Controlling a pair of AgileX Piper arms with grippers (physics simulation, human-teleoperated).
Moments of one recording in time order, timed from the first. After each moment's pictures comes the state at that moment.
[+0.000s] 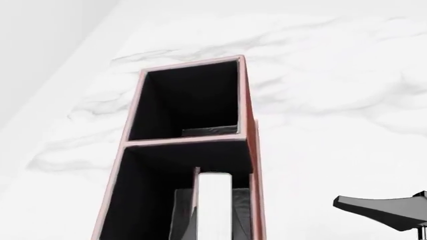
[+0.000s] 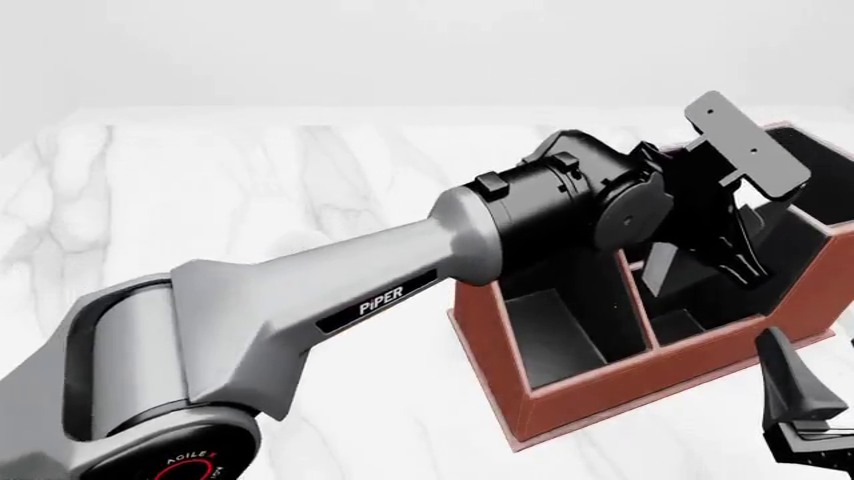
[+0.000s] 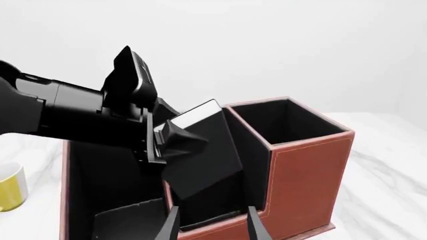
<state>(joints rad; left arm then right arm) -1.08 2.23 -2.16 0.46 0.25 0.00 0.04 0.00 -0.03 0.01</state>
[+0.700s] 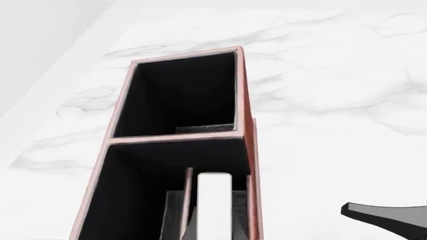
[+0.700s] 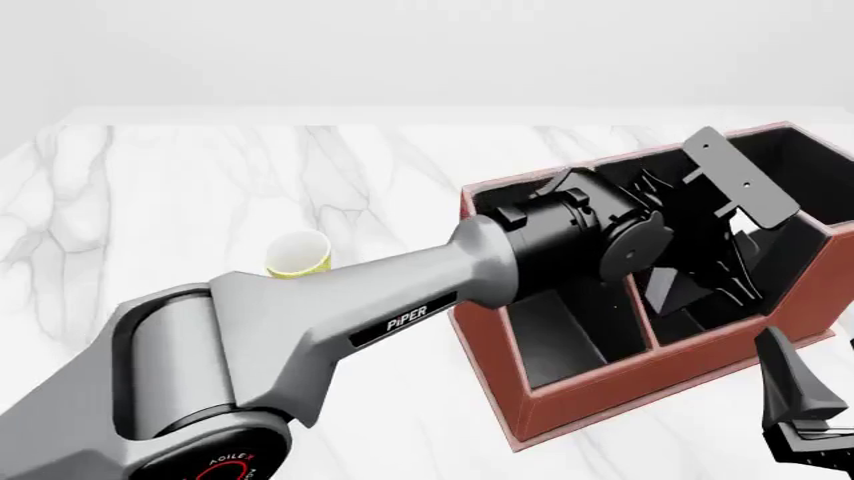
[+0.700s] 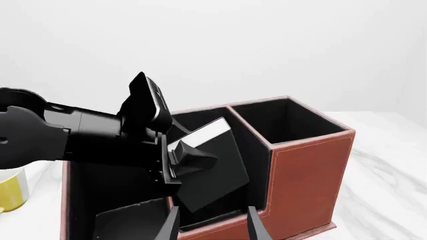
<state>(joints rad) -1.09 2.29 -2.14 0.39 0.23 0.00 0.04 0.00 -0.03 0.02</state>
